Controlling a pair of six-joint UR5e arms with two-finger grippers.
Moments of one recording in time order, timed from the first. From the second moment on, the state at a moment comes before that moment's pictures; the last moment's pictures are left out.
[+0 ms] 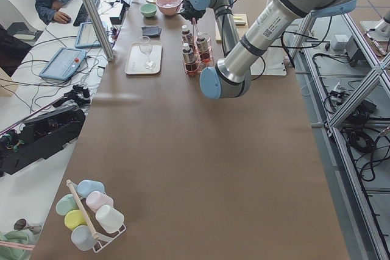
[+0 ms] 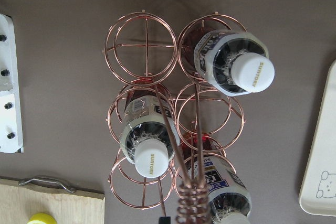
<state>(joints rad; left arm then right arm) -0.72 -2.43 -1.88 -1.36 -2.21 -2.88 0.62 -1.23 1.85 -0.58 1.78 0.74</state>
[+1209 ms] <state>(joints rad) -0.70 -2.43 -1.88 -1.36 -2.21 -2.91 0.54 -1.17 1.77 -0.59 1.57 0.73</state>
